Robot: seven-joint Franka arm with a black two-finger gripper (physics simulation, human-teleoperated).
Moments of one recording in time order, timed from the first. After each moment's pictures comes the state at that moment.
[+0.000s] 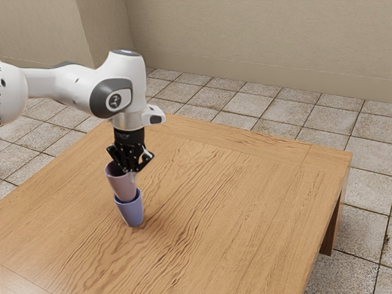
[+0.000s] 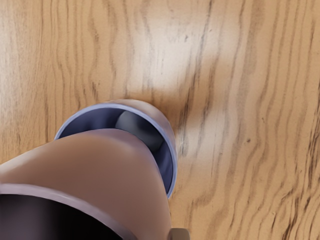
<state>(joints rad) 0.09 0.10 -0.16 -1.95 0.08 1.86 -0.24</state>
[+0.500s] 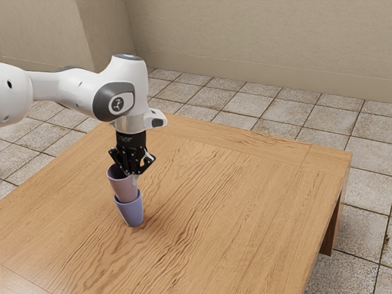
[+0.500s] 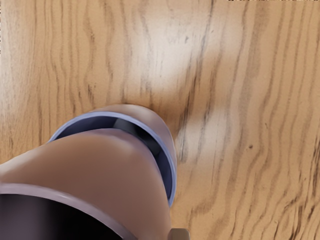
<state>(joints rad) 0.09 0.13 -0.16 -1.95 0.08 1.87 -0.25</state>
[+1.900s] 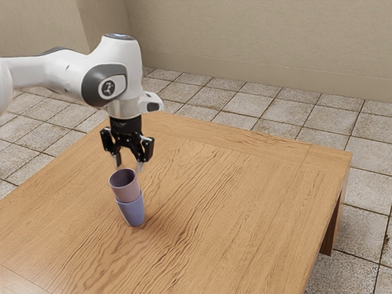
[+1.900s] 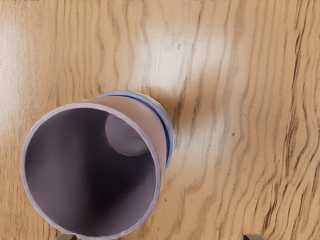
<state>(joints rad) 0.08 0.01 -0.18 -1.94 0.07 1.81 -0.25</state>
